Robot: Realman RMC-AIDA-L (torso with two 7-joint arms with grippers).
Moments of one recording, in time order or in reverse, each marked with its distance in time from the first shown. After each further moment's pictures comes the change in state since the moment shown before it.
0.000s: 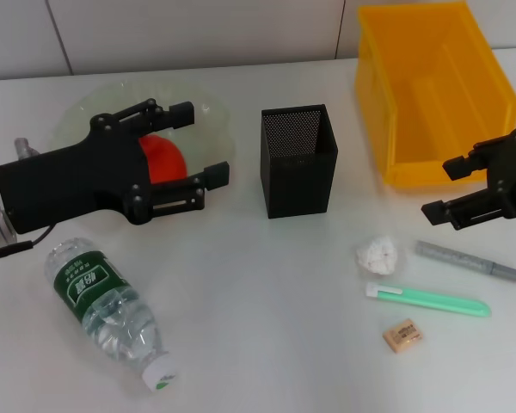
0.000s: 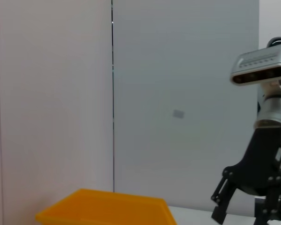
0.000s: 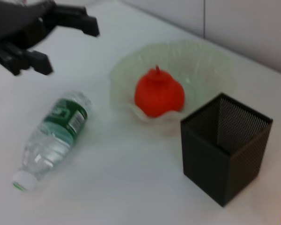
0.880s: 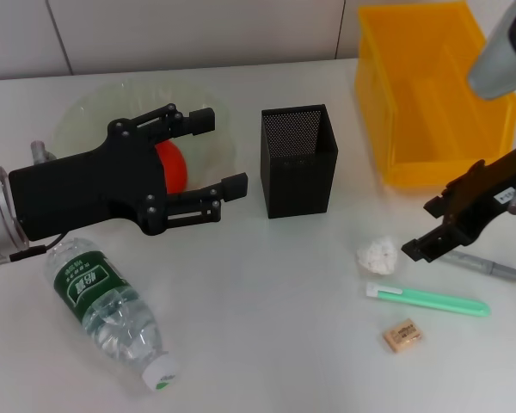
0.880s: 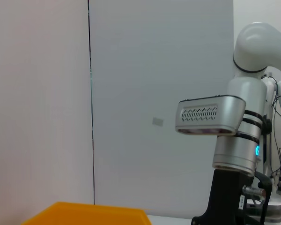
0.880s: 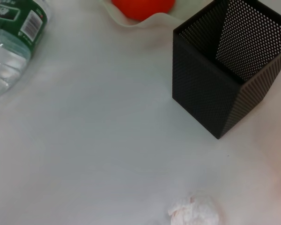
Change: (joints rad) left arm -0.003 -0.002 0.036 -0.004 -0.028 0.031 0.026; right arm 0.122 0.002 -0.276 0.140 -0.287 0.100 0.158
